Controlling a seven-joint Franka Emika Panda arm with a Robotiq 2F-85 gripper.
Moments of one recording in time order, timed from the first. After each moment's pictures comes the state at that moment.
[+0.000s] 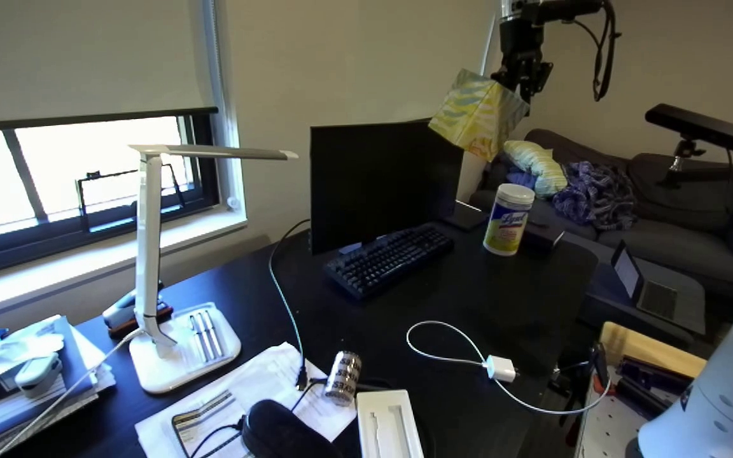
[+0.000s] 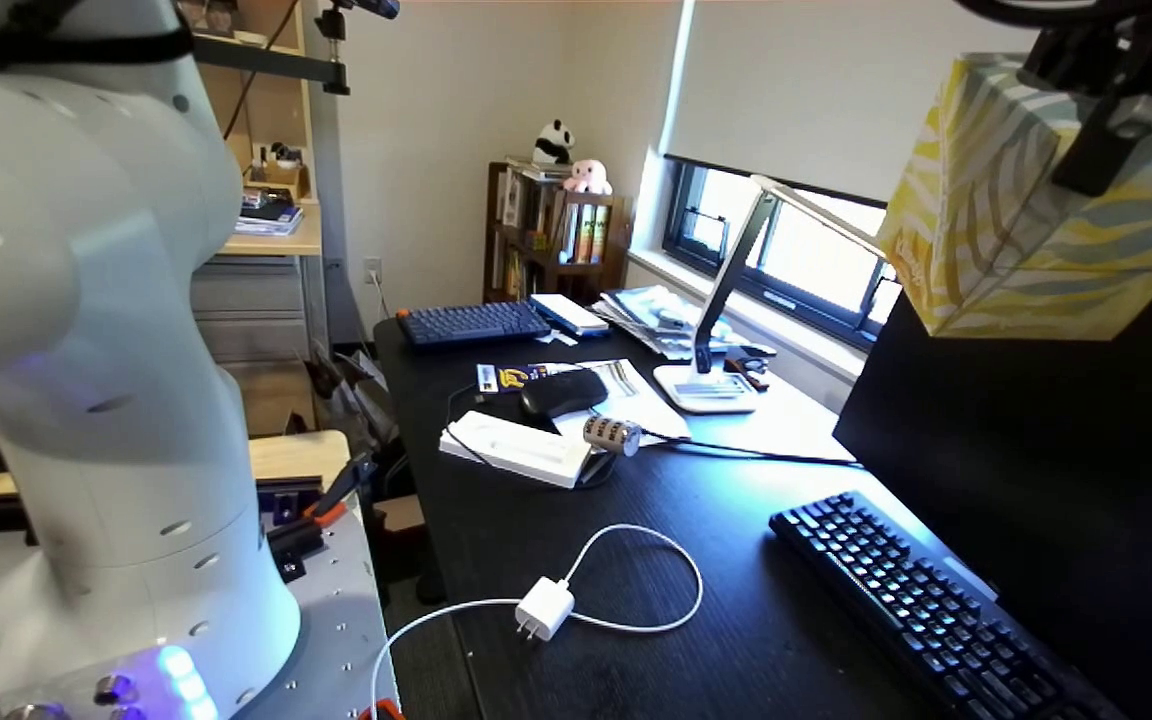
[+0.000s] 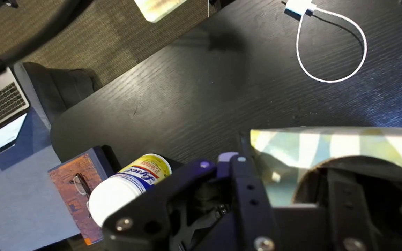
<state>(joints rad) -0.20 -0.08 -0.21 -1.75 -0.18 1.46 0.19</state>
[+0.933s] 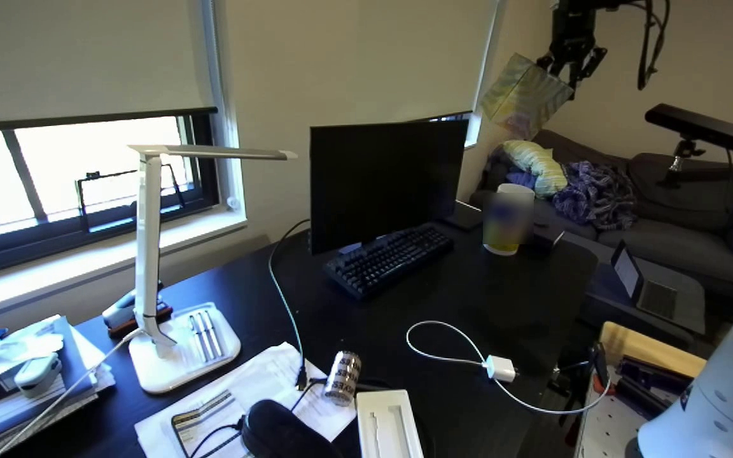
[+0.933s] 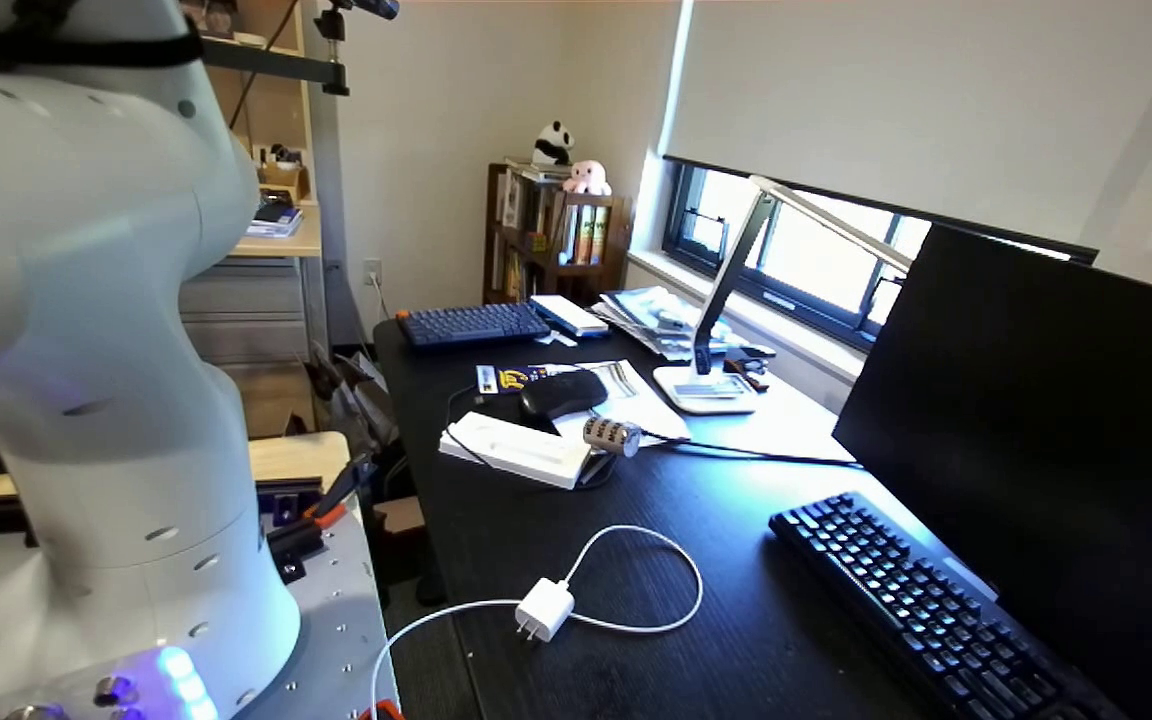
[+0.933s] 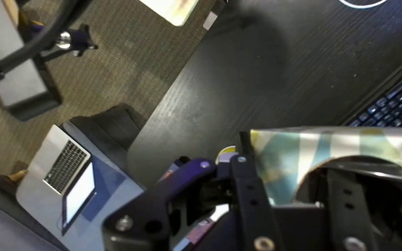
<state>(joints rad) -0.32 -0.03 -0.36 -1.62 -0.19 1.43 0.32</state>
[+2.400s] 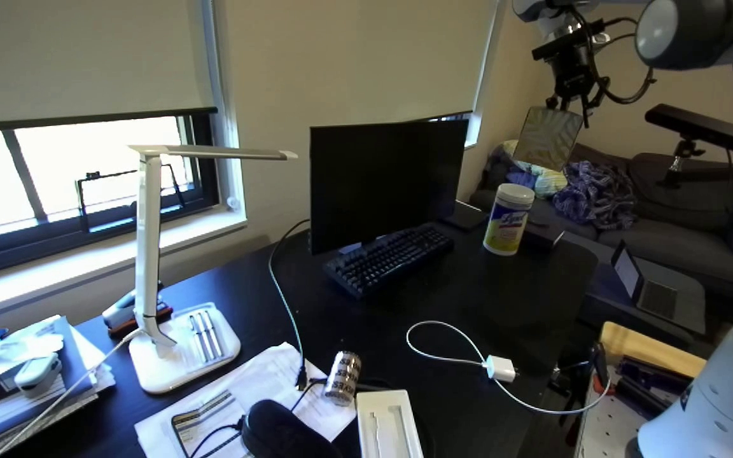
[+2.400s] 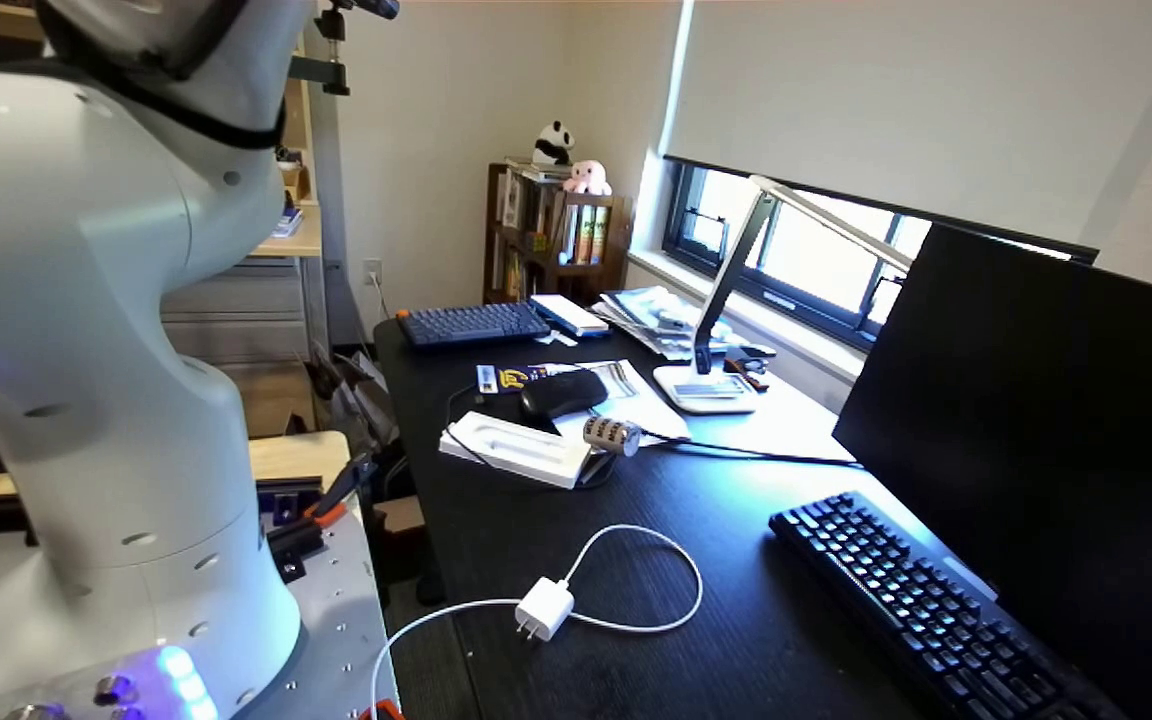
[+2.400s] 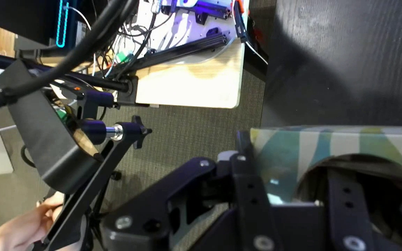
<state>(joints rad) -0.51 0.51 -0.47 -1.11 -0.02 0.95 0.61</state>
